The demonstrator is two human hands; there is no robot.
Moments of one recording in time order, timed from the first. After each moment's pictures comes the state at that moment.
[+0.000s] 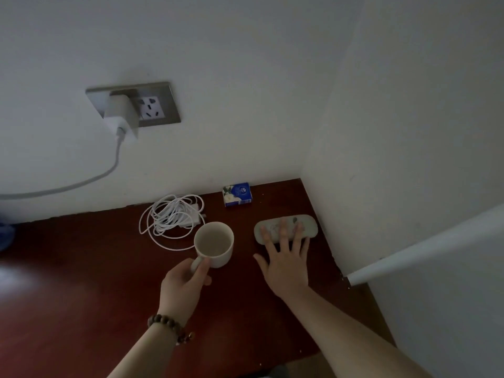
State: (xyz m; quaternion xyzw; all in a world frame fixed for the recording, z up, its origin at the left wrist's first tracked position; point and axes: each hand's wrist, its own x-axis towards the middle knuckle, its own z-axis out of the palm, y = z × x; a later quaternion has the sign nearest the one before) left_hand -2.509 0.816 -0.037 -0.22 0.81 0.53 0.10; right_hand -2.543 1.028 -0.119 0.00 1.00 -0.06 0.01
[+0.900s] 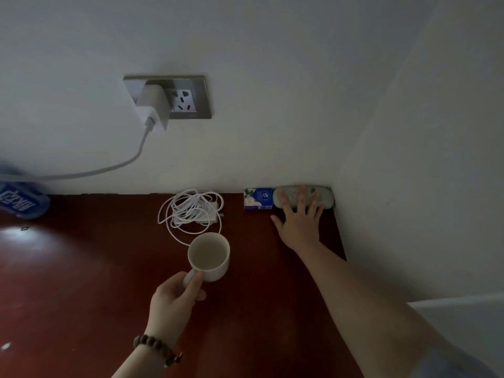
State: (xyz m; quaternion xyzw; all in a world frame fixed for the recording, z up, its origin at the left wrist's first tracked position) left_hand -2.484 0.810 -0.045 -0.28 0.78 0.55 0.04; right_hand -2.670 1.040 -0.114 -0.04 0.99 -0.09 0.06
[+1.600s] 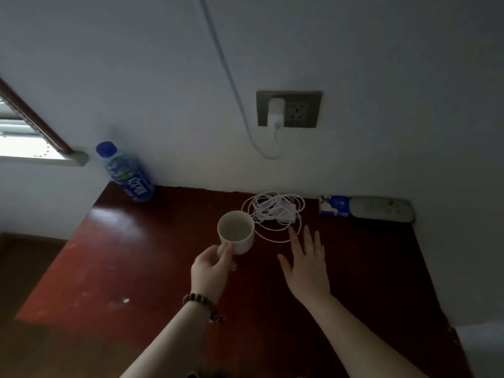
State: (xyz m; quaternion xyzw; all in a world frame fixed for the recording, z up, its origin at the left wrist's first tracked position) left_hand -2.471 0.708 -0.024 -0.34 0.75 0.57 -0.05; right_hand -2.538 0.890 -0.074 -0.11 0.97 -0.19 0.09
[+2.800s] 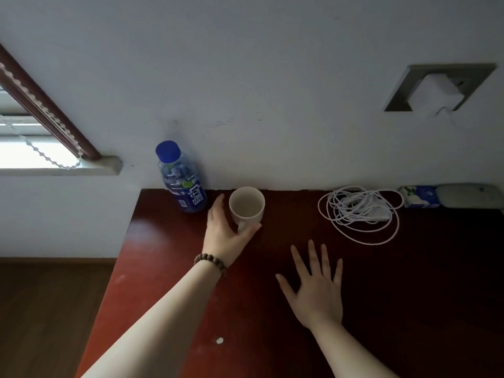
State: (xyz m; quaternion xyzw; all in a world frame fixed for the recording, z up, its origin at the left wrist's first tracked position) left_hand -2.552 0.464 -0.069 -0.17 0.86 0.48 -0.05; right_hand -2.492 0.667 -0.130 -0.04 1.00 -0.09 0.04
